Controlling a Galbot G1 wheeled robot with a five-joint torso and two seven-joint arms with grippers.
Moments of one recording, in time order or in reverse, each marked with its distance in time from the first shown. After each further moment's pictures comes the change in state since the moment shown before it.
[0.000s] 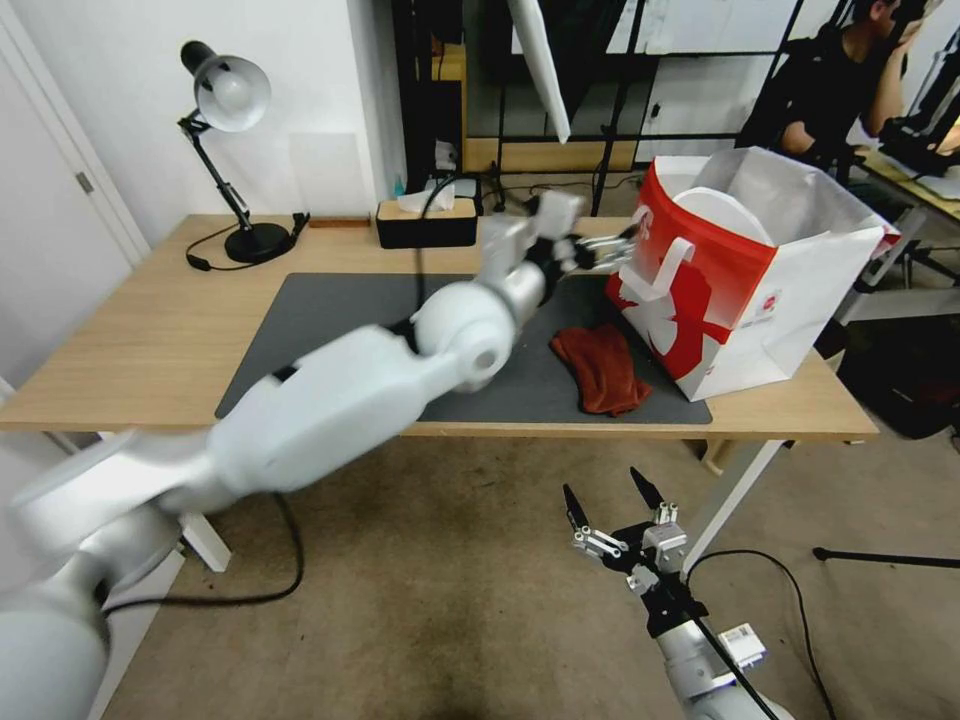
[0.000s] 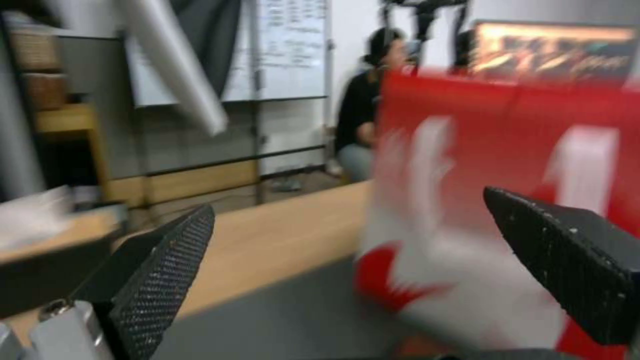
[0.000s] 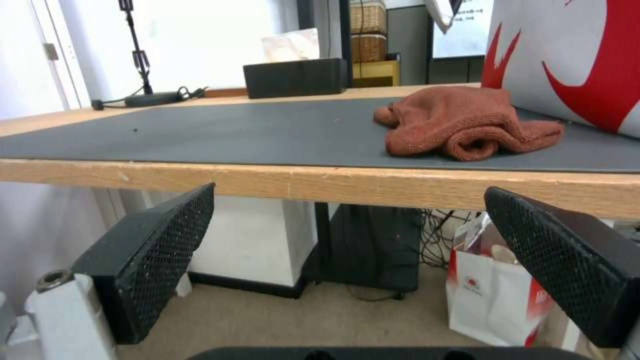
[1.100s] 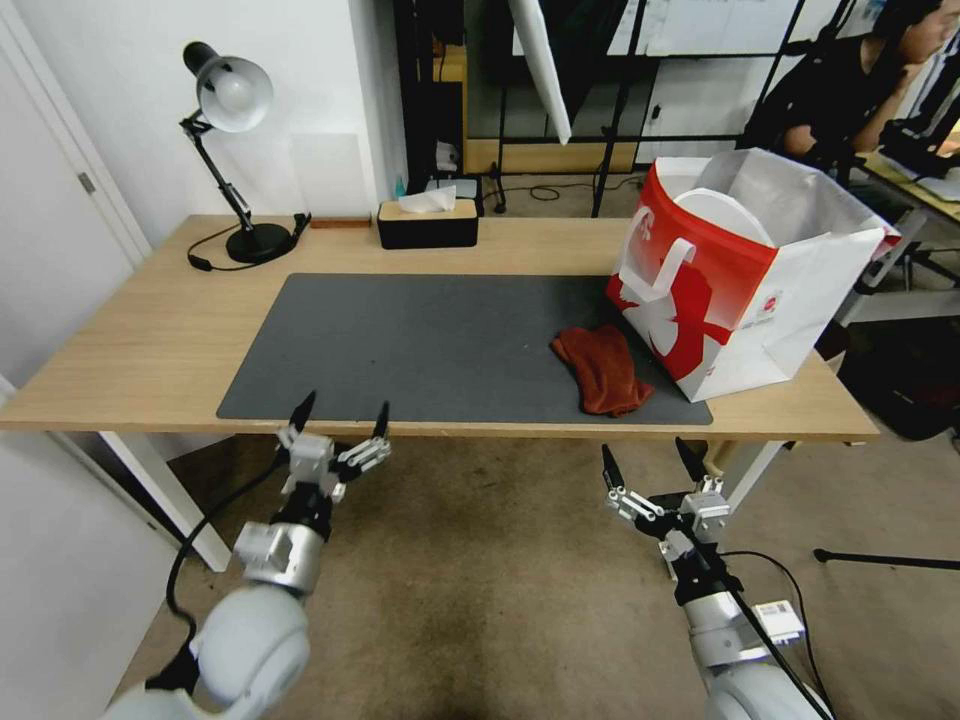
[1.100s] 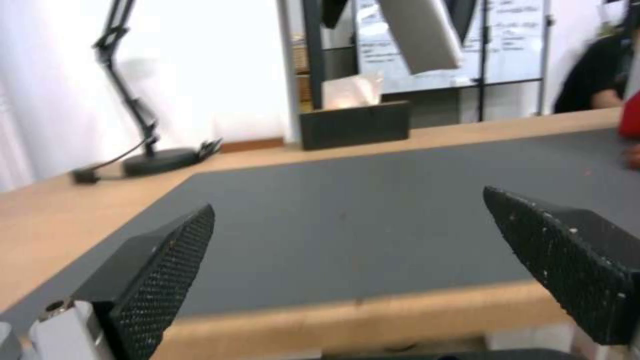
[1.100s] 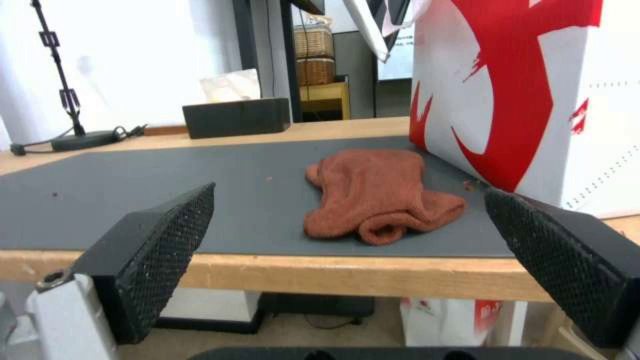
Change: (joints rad) left arm 1.252 0.029 -0.728 -0.214 0.736 -0.377 -0.025; right arm 0.025 -0.013 0.040 0.100 0.042 -0.089 0.133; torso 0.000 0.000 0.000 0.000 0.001
